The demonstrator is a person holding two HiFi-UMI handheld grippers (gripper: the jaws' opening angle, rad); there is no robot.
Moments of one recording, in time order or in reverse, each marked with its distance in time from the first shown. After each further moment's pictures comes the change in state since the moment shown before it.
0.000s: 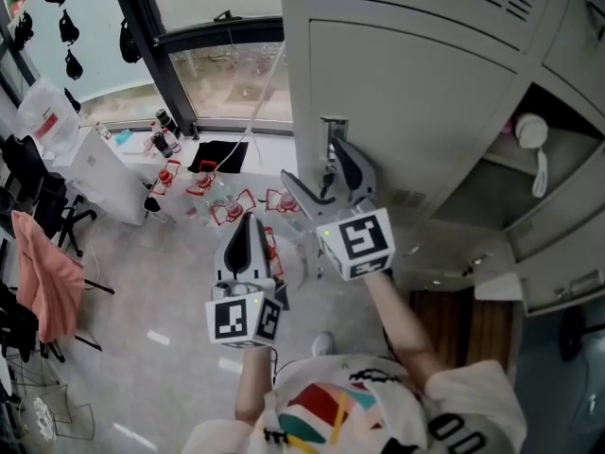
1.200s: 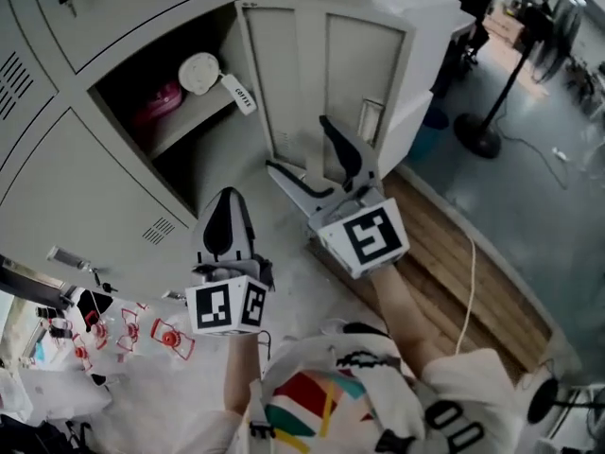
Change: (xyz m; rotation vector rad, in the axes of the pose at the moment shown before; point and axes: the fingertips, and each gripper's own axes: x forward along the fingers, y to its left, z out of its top) left arm -0.010 -0.473 -0.029 -0.101 0.056 -0.887; right arm -0.456 -0.234 0.087 -0.228 0.027 -0.766
